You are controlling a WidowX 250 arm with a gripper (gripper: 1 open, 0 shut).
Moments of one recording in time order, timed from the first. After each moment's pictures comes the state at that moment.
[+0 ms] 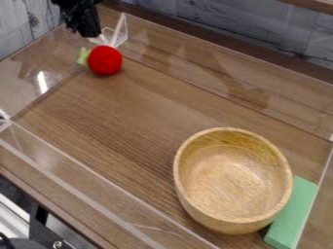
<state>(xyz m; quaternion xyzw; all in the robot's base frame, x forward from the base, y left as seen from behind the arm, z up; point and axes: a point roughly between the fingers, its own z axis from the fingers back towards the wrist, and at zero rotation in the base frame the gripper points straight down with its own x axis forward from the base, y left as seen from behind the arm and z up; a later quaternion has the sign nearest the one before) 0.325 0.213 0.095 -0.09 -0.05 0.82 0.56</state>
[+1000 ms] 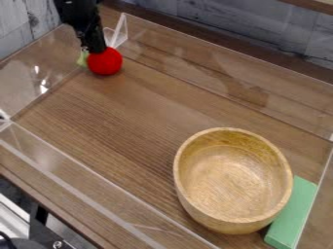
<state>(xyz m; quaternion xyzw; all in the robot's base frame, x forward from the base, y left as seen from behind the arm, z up) 0.330 0.210 0.063 -0.06 -0.06 0.87 0.48</state>
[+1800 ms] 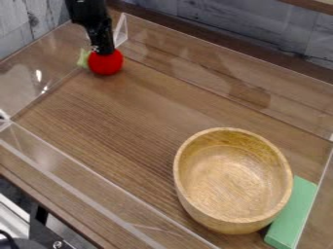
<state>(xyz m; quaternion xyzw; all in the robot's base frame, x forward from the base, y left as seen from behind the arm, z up) 0.329 0.197 0.066 -0.04 -0.04 0.88 0.47</state>
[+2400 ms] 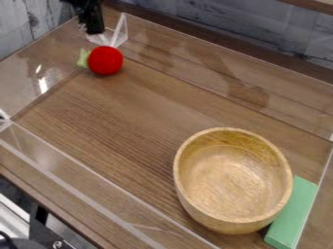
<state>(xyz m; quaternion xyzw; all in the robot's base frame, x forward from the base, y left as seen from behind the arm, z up) 0.342 0.209 0.098 -0.06 -0.05 0.87 0.48</state>
